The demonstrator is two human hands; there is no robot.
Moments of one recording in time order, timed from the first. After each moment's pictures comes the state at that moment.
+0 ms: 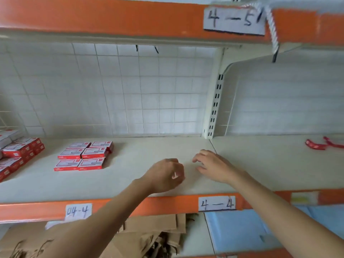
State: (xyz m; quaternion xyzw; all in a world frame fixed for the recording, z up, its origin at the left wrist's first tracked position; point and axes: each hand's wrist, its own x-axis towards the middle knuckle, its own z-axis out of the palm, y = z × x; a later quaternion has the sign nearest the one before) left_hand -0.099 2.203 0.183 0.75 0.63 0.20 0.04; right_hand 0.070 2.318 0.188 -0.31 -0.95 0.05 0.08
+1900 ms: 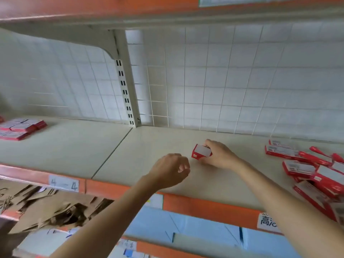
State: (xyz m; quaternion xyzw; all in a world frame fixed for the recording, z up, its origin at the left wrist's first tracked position) left_hand 0.272 2.424 0.175 0.63 0.75 0.21 0.05; right_hand 0.388 2.590 0.172 -0.31 -0.92 0.23 0.09
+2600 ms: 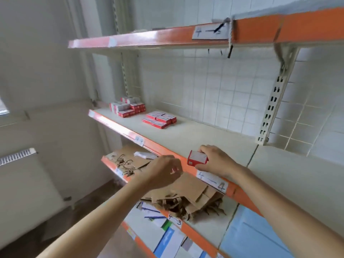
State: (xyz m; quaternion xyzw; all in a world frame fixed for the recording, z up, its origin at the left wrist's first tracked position) left_hand 0.066 2.093 0.192 0.46 0.87 0.19 -0.06; right_hand 0.114 2.292 0.203 0.00 -0.98 0.19 0.07
